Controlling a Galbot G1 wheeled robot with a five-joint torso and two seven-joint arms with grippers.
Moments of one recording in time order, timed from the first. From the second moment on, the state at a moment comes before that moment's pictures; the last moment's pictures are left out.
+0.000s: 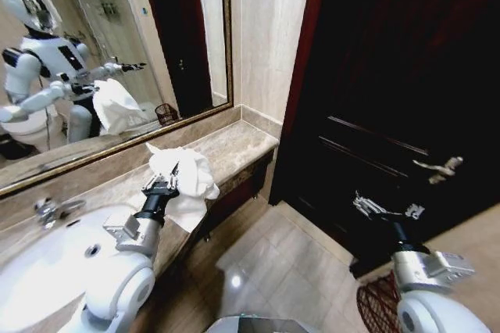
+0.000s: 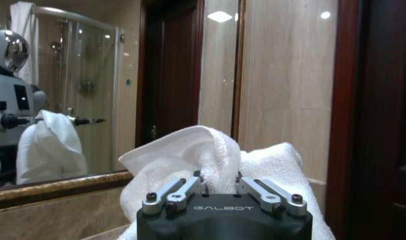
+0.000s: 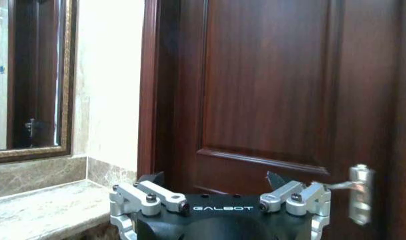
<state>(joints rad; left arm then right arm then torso) 1.57 -1.15 -0.60 -2.50 -0.44 0.29 -0.33 -1.73 1.44 0.87 2.50 0.27 -0.23 0.06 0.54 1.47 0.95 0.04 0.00</state>
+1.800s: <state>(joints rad) 1.49 -1.16 -0.56 -2.29 -0.48 0.15 -0.07 -1.73 1.47 0.87 2.50 0.23 -0.33 0.14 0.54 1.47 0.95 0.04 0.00</state>
